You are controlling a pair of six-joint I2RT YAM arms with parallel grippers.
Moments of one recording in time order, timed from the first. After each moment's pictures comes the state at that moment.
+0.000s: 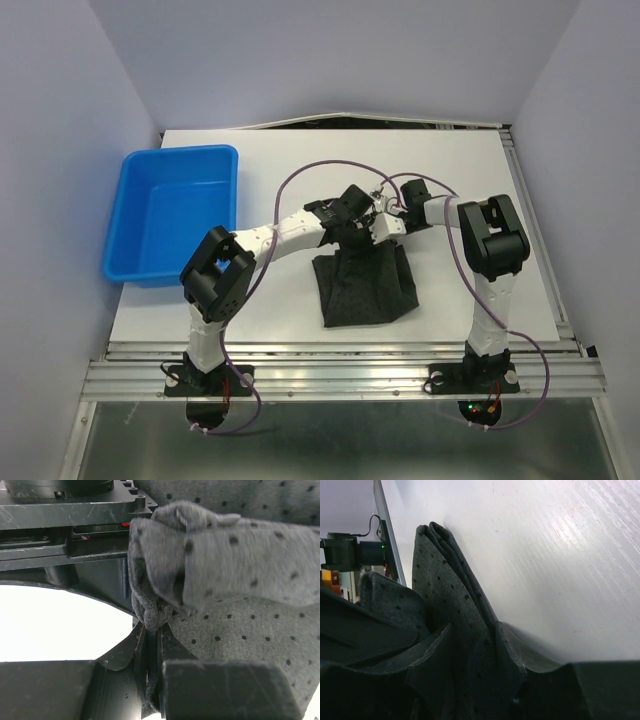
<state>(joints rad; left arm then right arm) -0.84 1.91 1.45 -0.51 0.26 0.48 0.25 2.11 1.25 -0.39 -1.07 -0.08</state>
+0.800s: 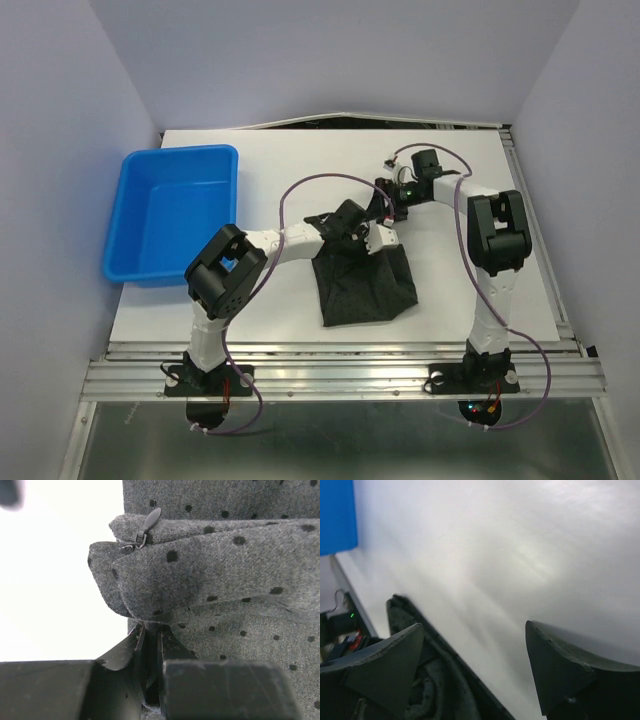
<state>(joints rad) -0.83 1.95 1.28 -0.28 0.23 0.50 0.18 2.15 1.50 -0.43 -0.87 0.10</state>
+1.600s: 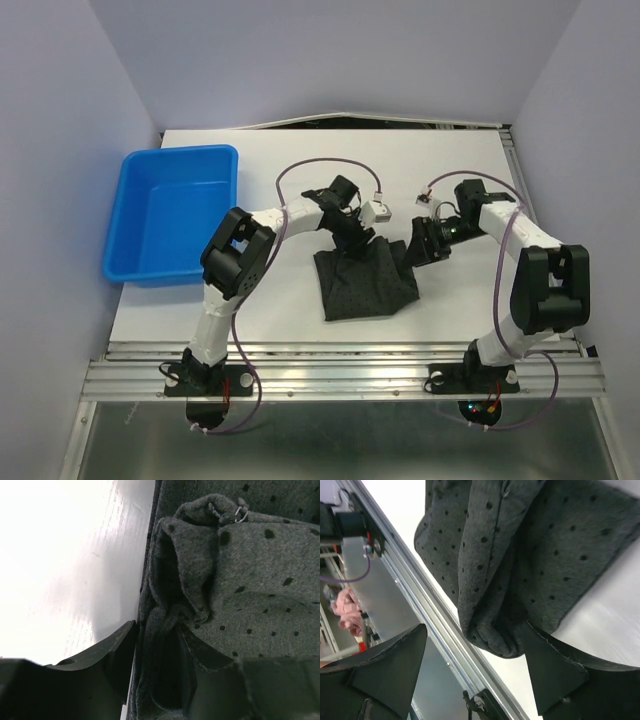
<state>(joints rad) -0.70 2.13 1.53 -0.47 0.50 0.40 0.02 1.59 1.10 -0.94 -0.91 -0.30</state>
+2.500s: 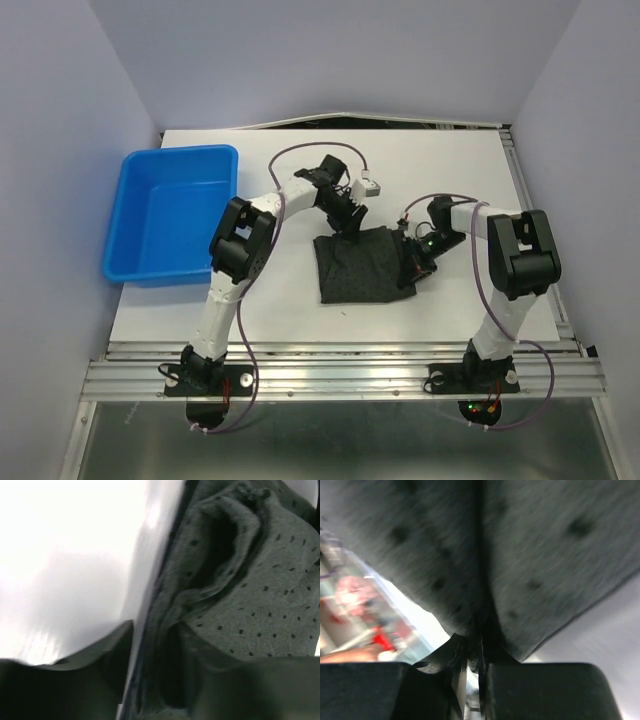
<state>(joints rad) -0.59 2.31 1.82 -0.64 0.63 0.35 0.14 1.86 1.07 -0.87 -0.72 -0.24</state>
